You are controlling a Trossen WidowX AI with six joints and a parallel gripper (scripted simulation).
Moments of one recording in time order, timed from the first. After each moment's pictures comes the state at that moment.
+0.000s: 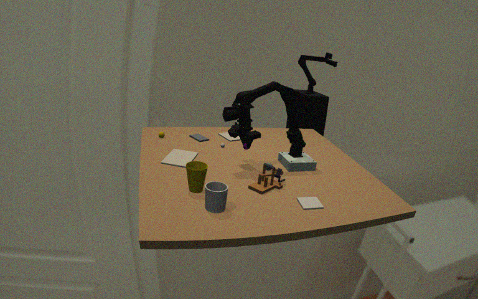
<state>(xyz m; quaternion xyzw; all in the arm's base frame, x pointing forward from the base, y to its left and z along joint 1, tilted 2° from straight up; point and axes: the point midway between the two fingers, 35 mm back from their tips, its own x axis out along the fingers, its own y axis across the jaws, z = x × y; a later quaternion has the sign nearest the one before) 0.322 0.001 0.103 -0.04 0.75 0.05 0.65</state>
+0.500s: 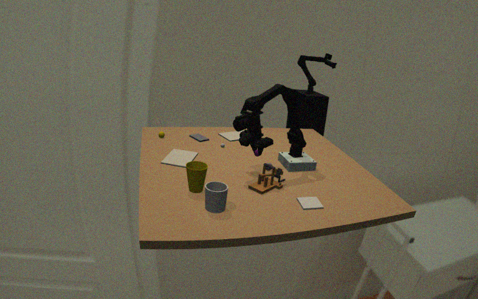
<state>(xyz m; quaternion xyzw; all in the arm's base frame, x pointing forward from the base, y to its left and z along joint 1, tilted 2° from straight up) 0.300 0.079 0.092 -0.08 0.78 0.08 0.62</state>
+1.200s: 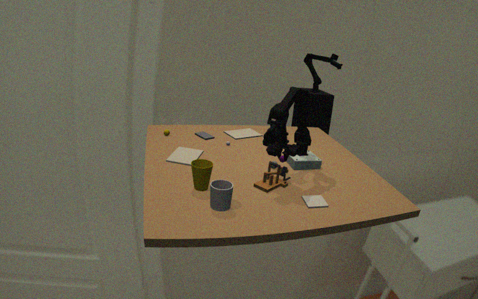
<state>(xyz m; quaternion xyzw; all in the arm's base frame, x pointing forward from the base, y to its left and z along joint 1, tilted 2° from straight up) 0.239 0.172 0.080 -0.16 0.80 0.11 0.57</state>
